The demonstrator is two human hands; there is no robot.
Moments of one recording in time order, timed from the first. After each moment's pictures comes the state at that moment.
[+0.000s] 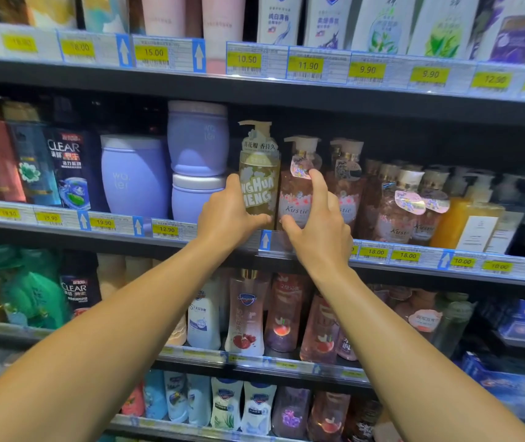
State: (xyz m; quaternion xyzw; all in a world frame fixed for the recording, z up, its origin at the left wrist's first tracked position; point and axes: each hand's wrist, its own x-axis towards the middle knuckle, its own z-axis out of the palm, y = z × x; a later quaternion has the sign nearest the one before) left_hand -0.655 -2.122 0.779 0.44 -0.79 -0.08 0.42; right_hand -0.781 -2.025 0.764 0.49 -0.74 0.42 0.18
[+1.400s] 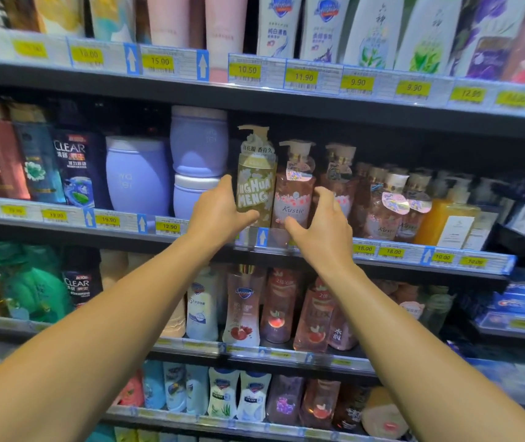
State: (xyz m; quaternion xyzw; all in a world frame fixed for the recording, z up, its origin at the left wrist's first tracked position) left_hand -0.632 -2.107 0.791 0.43 -0.80 -0.11 0.40; right_hand -0.783 -2.006 0.773 0.49 -0.74 0.44 0.14
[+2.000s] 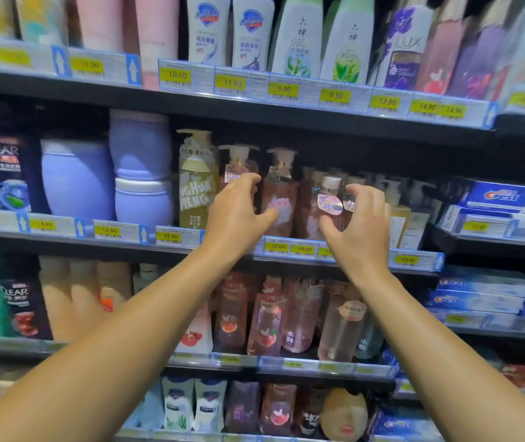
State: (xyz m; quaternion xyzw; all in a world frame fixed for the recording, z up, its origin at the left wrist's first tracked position) left_hand -0.723 -2.023 0.801 0.32 -0.79 -0.13 0.50; right_hand -0.895 -1.924 0.784 0.46 -0.68 0.48 0.30
